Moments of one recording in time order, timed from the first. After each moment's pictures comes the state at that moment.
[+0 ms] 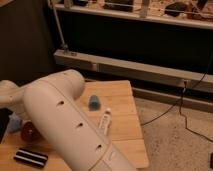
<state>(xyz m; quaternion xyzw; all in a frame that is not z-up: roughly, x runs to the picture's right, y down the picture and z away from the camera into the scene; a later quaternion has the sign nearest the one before) -0.383 0.153 0.826 -0.29 0.19 0.17 0.92</state>
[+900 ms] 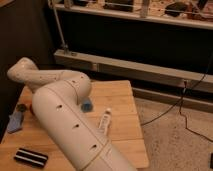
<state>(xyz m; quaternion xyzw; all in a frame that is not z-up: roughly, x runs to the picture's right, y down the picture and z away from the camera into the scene) -0.294 0.022 0.904 -0.24 0.22 0.35 0.88</state>
